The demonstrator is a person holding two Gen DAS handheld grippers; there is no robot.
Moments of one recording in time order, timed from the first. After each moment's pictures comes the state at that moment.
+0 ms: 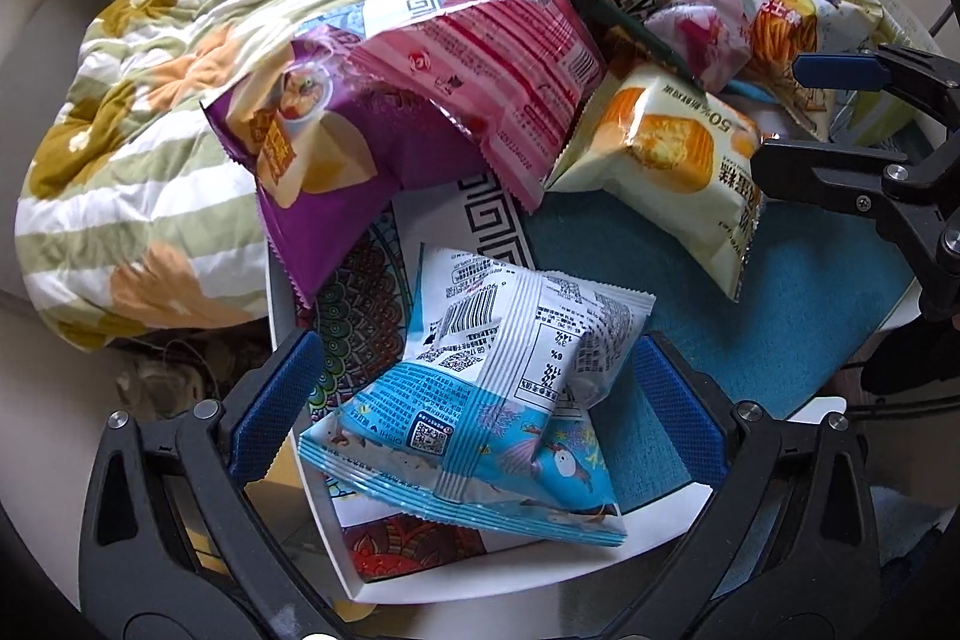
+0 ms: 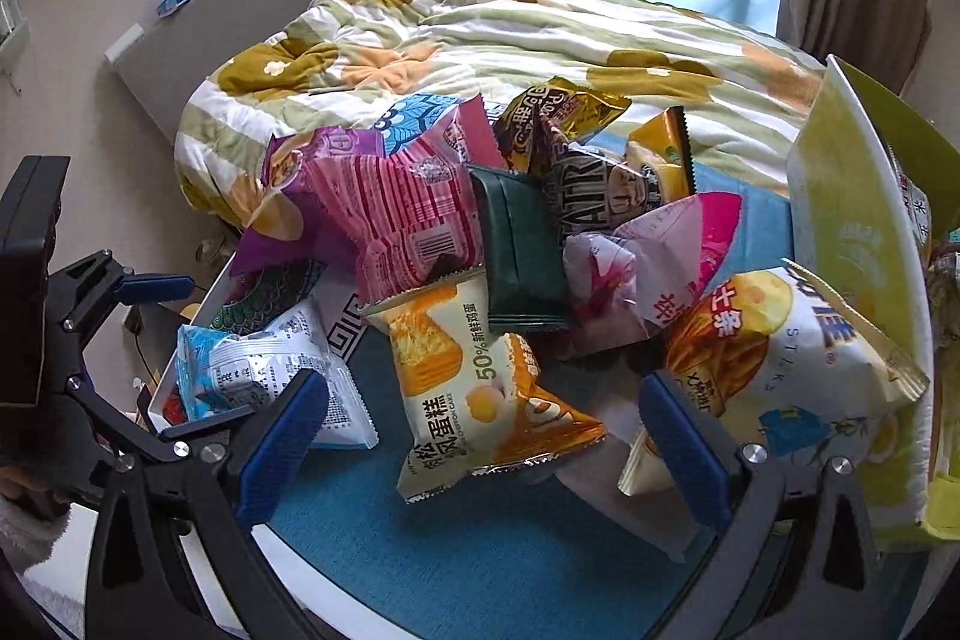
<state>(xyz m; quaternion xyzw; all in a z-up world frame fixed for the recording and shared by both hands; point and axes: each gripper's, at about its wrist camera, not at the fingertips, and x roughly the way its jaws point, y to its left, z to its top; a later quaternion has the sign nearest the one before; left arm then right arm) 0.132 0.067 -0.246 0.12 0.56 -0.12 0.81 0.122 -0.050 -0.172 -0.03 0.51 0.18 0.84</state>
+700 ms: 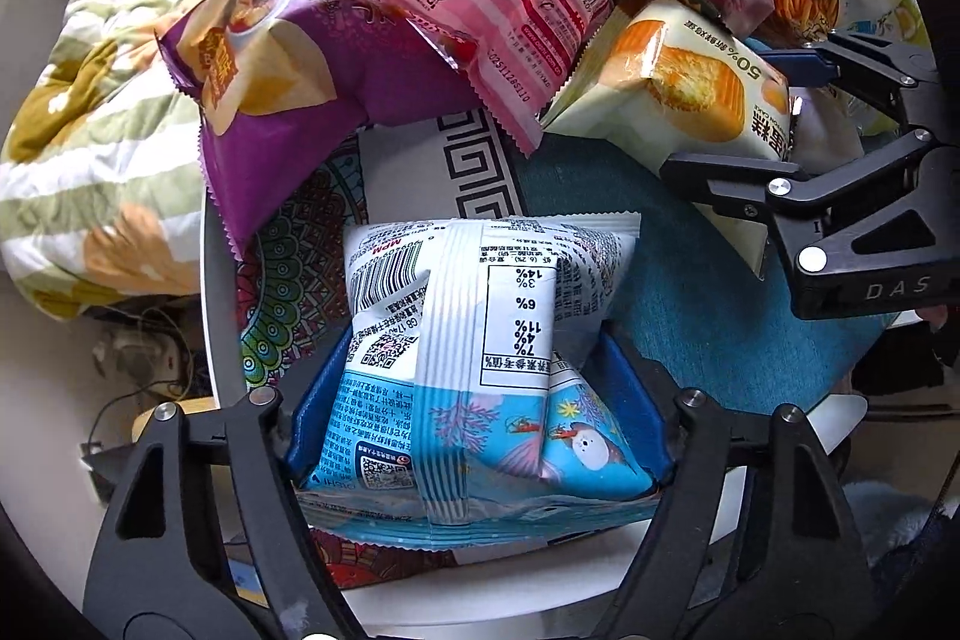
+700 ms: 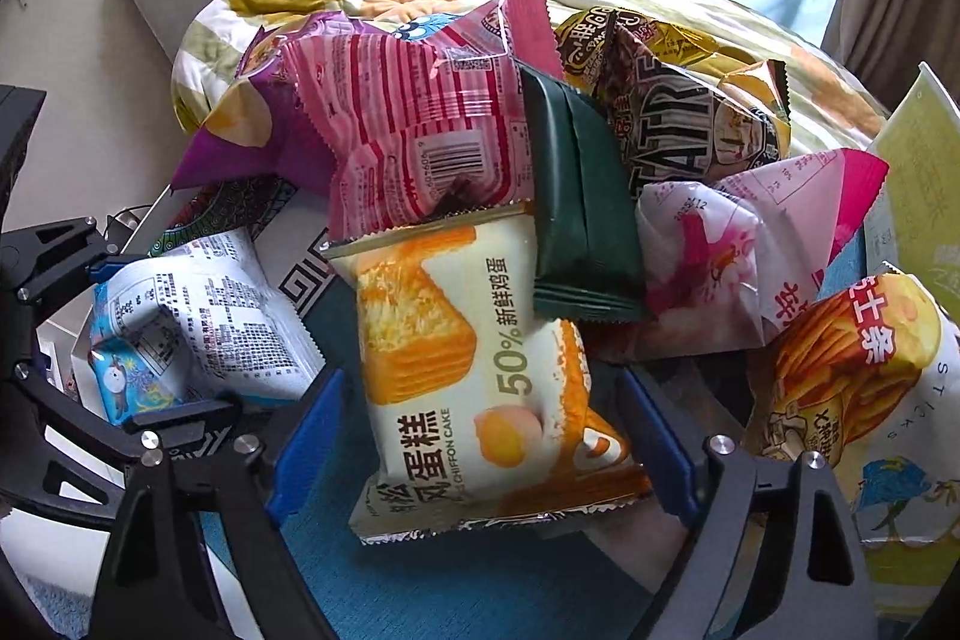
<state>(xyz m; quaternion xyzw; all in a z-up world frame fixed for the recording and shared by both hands) 0.135 0.067 -0.274 0.10 0.58 -0.12 0.80 0.138 -0.023 -0.228 -0.11 0.53 0.20 0.82</state>
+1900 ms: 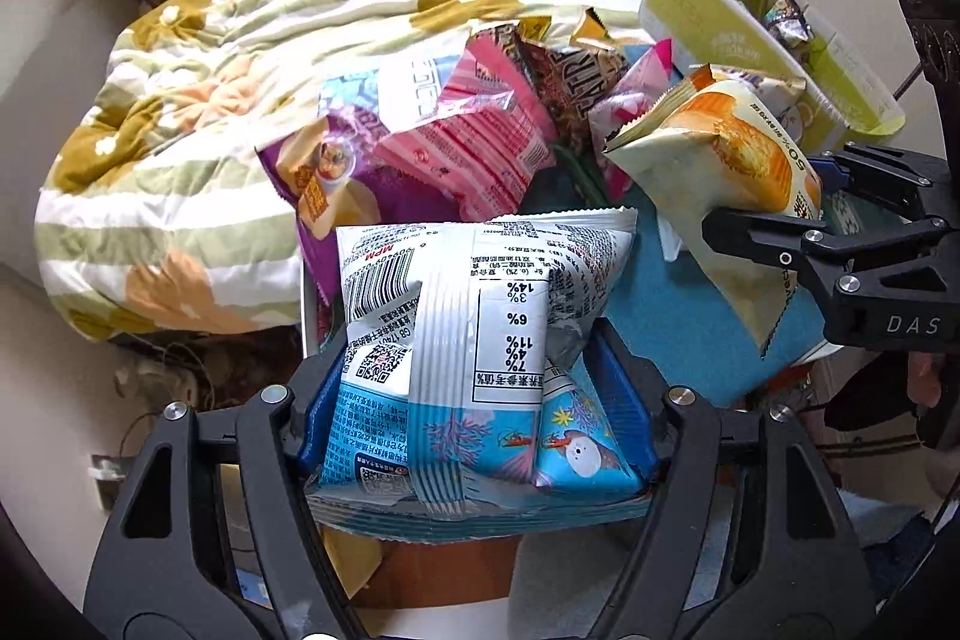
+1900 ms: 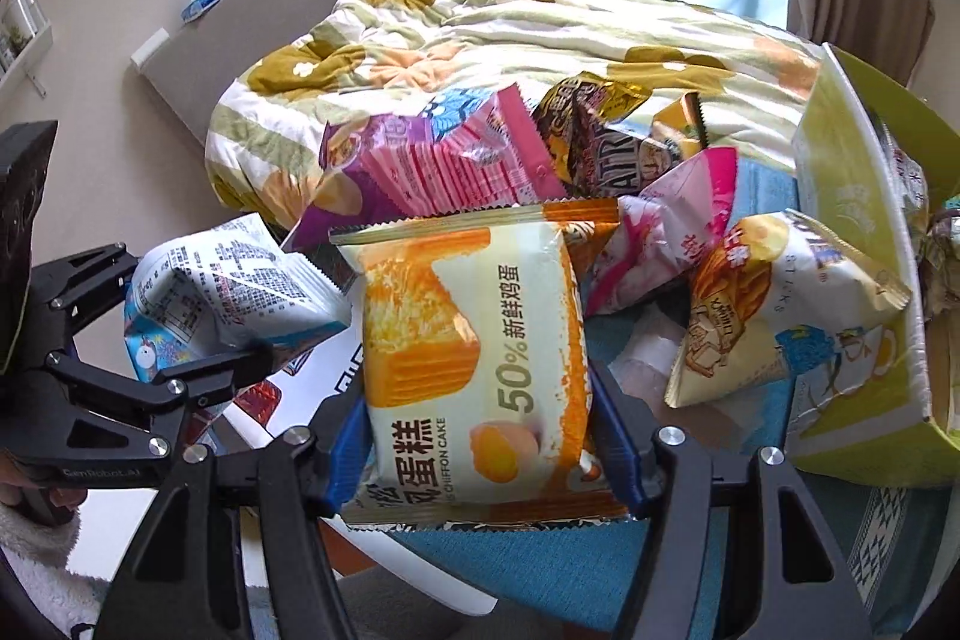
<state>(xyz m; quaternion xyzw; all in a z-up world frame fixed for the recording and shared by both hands) 0.090 0.044 -0.160 0.09 0.50 -0.12 0.85 0.076 -0.057 -0.141 0.00 0.50 0.19 0.85</state>
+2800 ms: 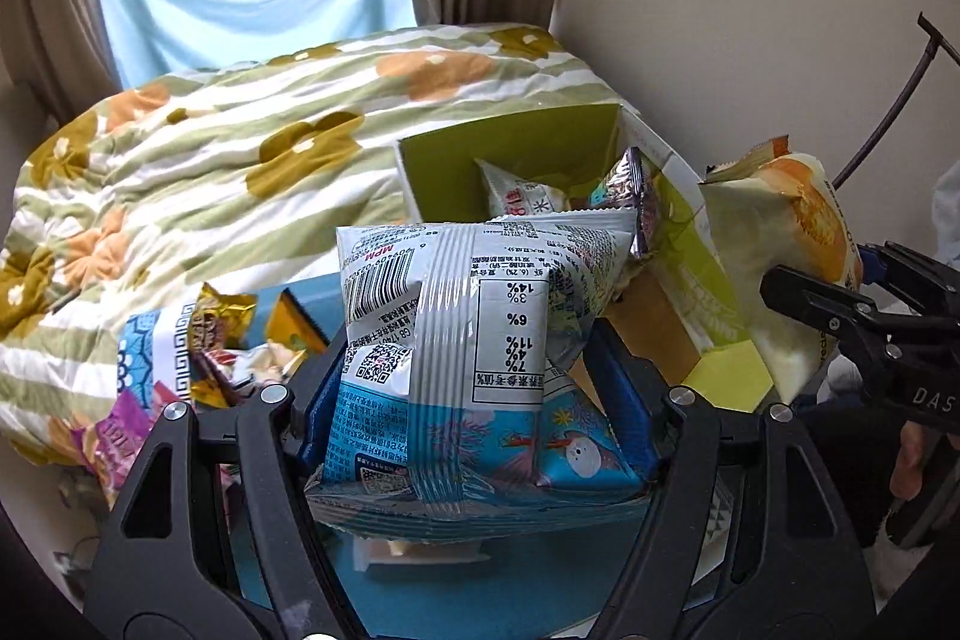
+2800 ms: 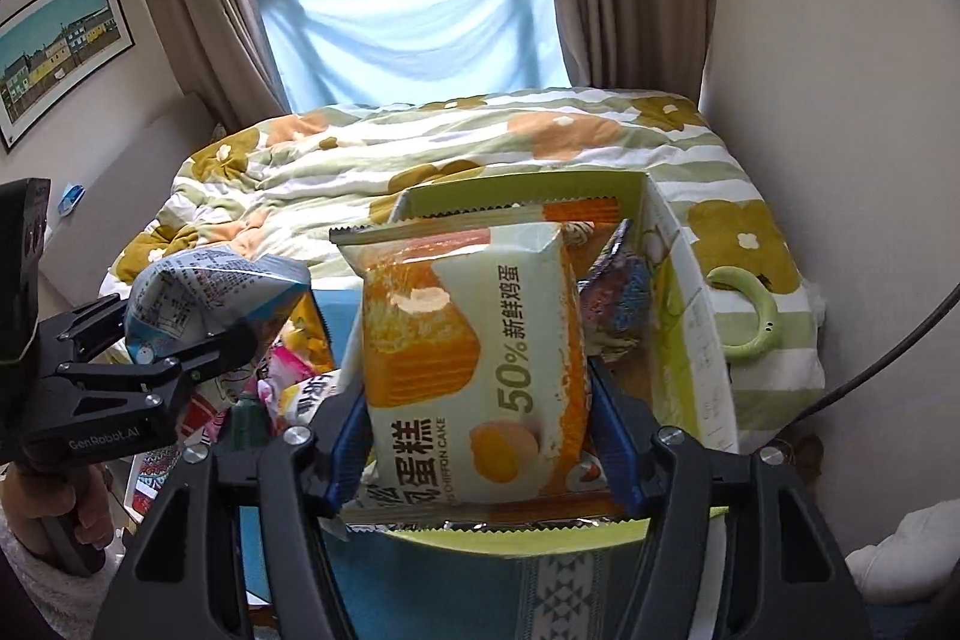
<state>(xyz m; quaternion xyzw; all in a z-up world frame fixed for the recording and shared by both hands) 0.214 -0.242 -0.089 0.06 0.44 -0.20 0.87 0.088 -0.315 -0.033 0.07 0.41 0.01 0.91</state>
